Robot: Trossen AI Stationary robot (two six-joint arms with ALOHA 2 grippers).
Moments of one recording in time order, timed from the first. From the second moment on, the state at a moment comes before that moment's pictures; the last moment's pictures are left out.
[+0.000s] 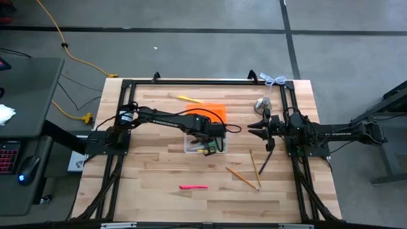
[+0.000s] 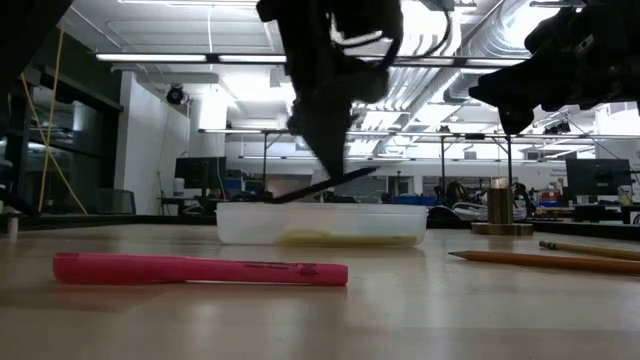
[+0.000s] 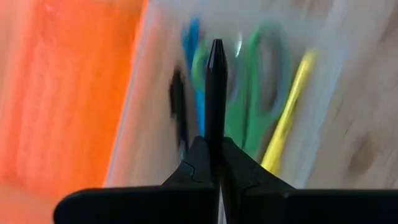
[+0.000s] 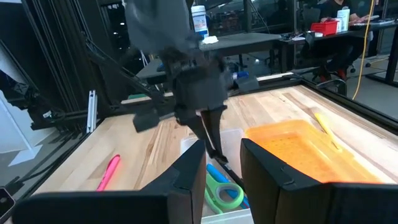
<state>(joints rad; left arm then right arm) -0.03 2.06 1.72 -0.93 -0.18 -0.28 -0.14 0.48 0.06 0.41 -0.12 0.17</state>
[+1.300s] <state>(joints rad) -0.03 2.18 1.72 -0.94 -0.14 -0.25 -0.14 0.48 0.06 0.41 -0.12 0.18</state>
